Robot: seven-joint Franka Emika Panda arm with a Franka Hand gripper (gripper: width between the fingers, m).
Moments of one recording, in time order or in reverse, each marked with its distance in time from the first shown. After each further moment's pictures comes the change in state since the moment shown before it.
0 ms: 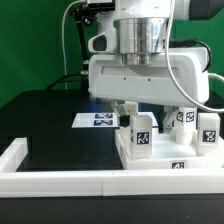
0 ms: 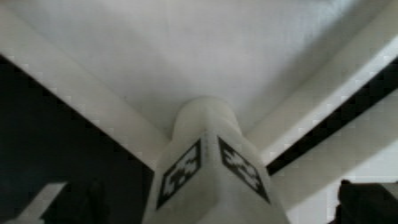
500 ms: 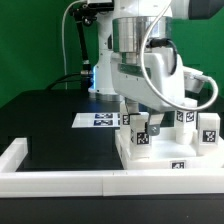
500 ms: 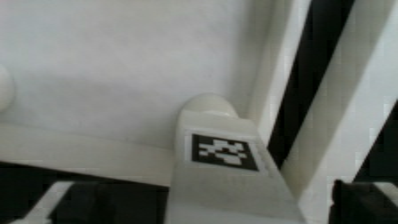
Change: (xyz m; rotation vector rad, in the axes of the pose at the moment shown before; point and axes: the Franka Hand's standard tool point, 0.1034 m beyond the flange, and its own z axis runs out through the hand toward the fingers) arm 0.003 -0.001 -0.002 0.006 0.008 0.655
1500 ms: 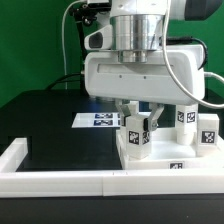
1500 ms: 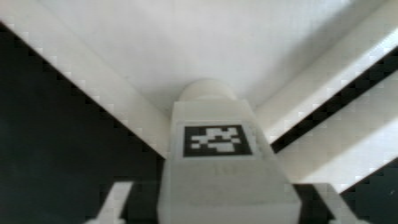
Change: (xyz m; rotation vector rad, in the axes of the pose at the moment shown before) arm 0.007 0.000 -0.001 0.014 0.017 -0.429
